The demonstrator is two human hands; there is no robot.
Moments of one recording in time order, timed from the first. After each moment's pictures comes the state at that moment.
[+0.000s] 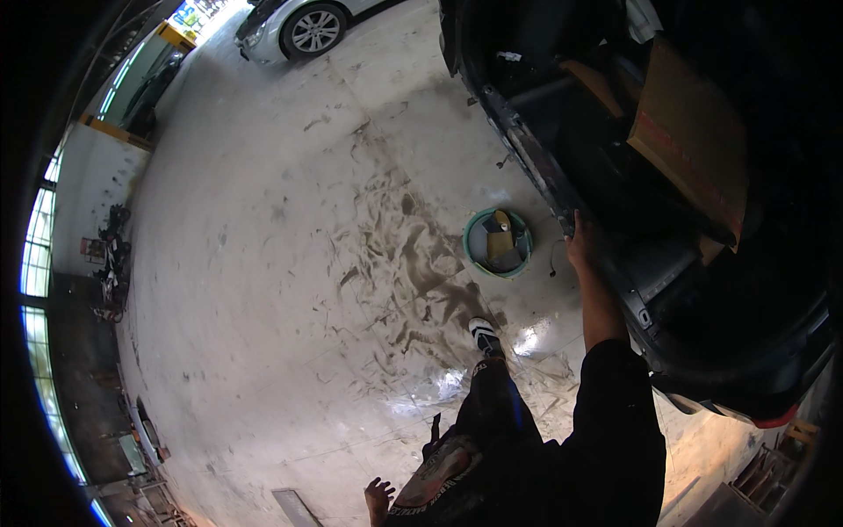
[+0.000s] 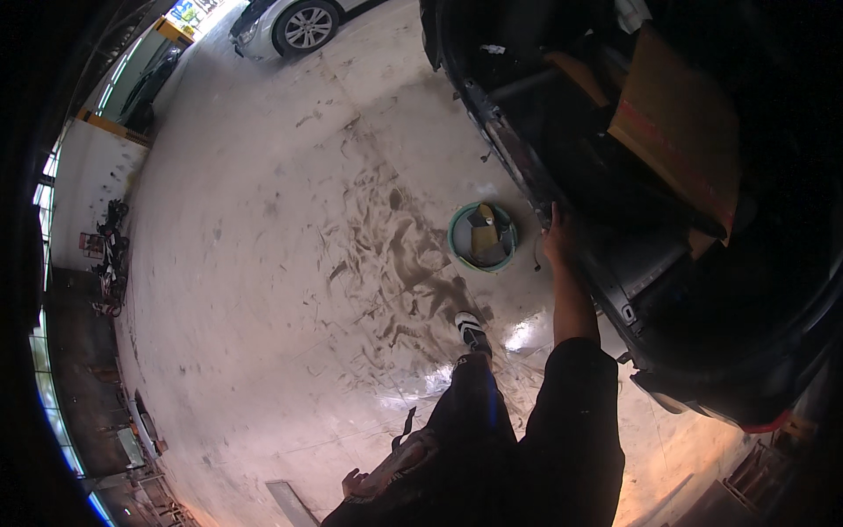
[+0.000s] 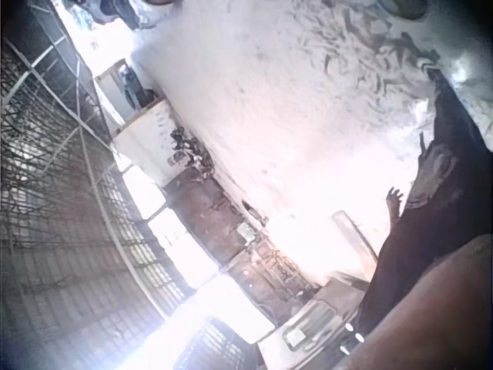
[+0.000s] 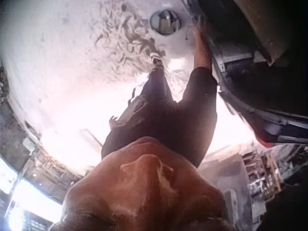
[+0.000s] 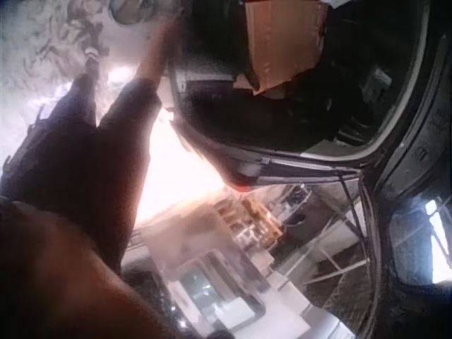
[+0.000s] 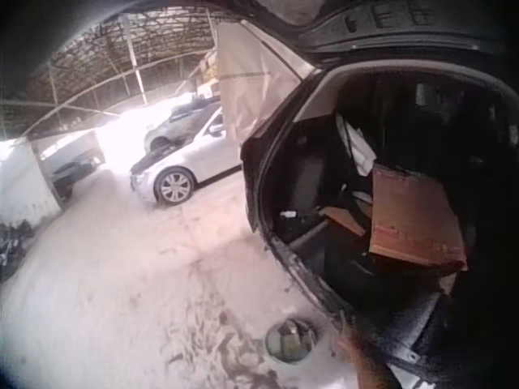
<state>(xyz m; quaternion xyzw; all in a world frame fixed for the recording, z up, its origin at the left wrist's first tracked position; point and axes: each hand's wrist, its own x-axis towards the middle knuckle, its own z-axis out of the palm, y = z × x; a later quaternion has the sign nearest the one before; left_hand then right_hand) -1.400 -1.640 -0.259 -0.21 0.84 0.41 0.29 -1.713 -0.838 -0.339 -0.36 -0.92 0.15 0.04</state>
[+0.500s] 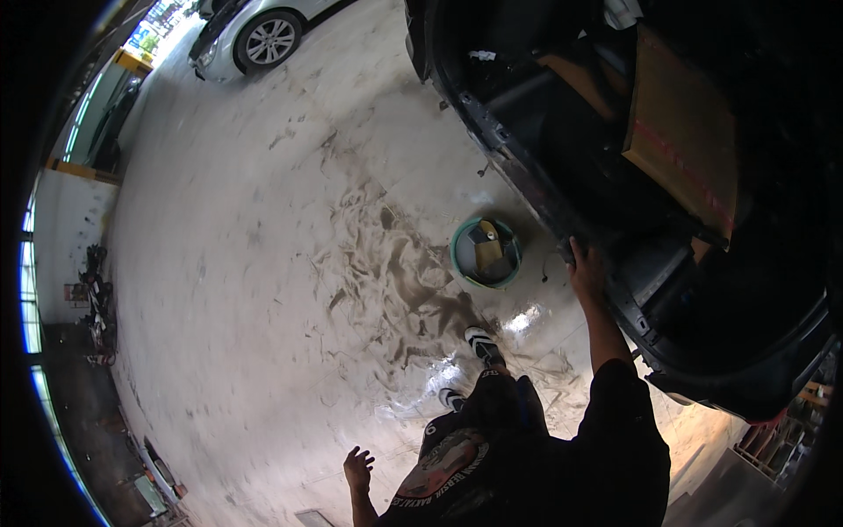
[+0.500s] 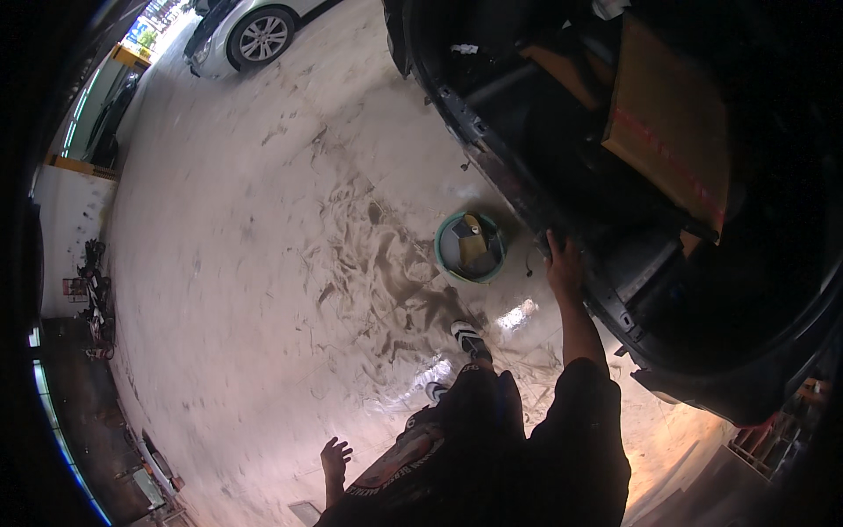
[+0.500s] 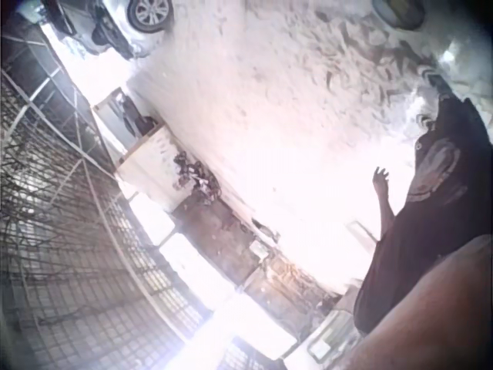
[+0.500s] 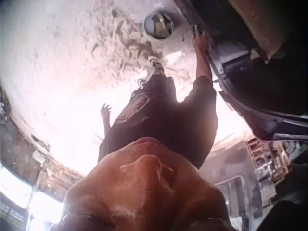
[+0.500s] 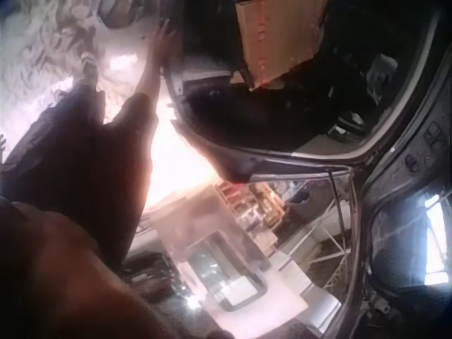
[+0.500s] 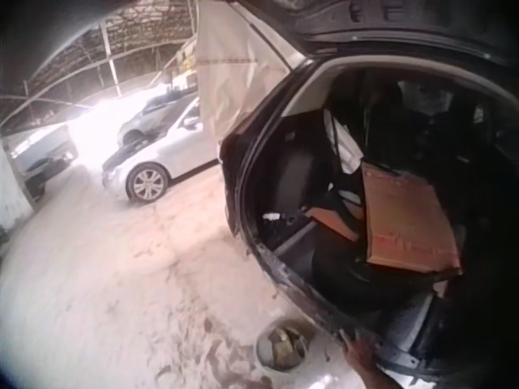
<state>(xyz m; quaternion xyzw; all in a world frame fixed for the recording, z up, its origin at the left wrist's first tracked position) -1.652 -1.574 -0.223 -0.31 0.81 0.42 0.28 -1.700 -0.839 -0.331 -0.32 -0.95 0.04 0.03</state>
